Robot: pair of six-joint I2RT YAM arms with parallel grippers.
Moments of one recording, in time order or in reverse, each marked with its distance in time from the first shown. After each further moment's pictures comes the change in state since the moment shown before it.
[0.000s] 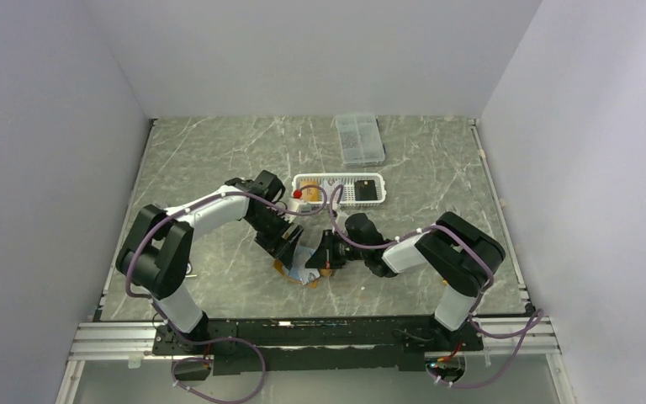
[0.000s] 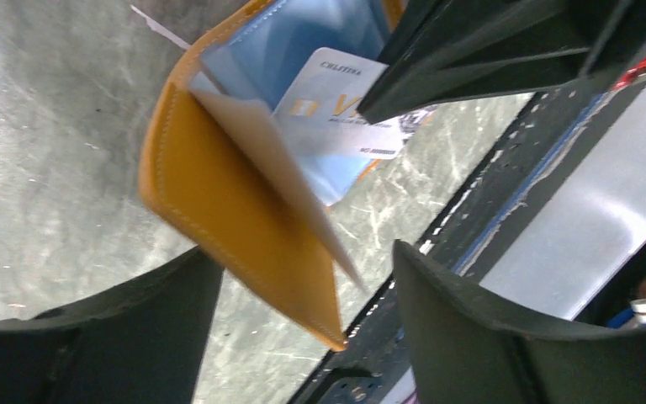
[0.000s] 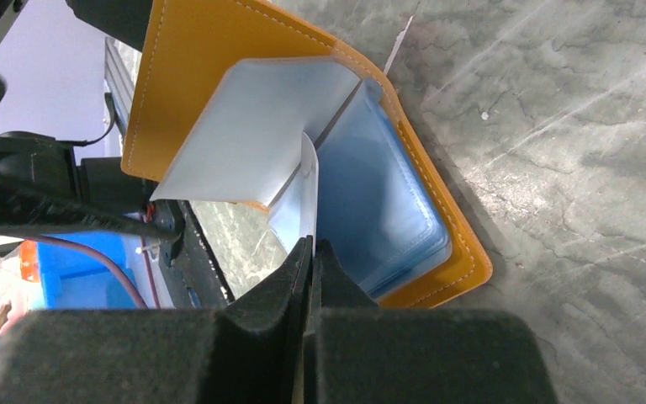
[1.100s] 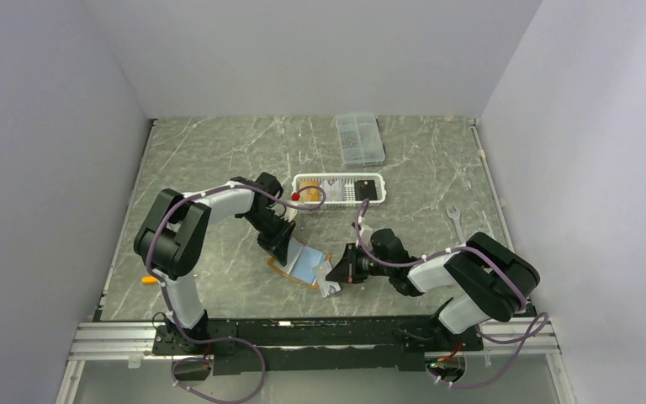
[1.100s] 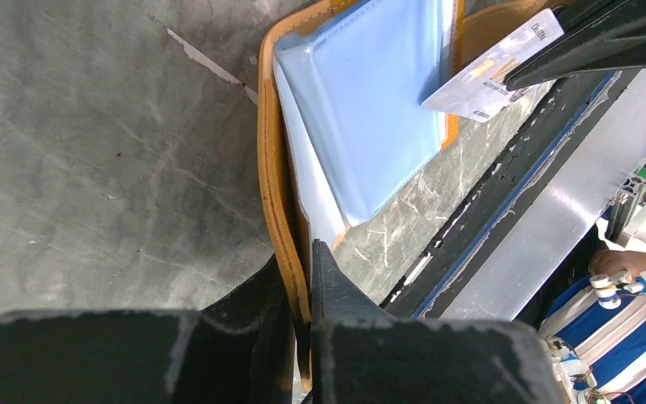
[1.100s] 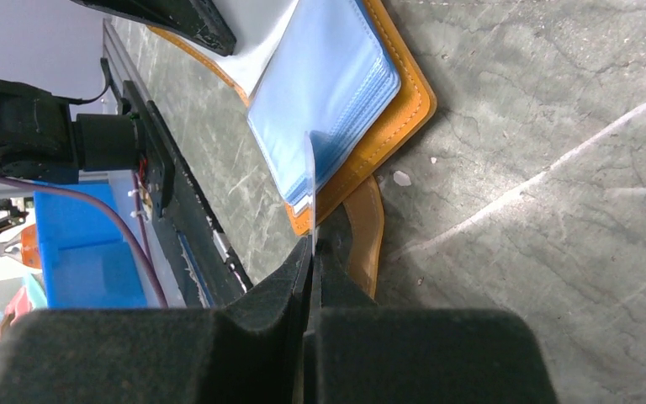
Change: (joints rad) left arm 0.049 0.158 0.024 0.020 0.079 0.019; right arm -0.049 -0.234 -0.269 0.045 -0.009 0.000
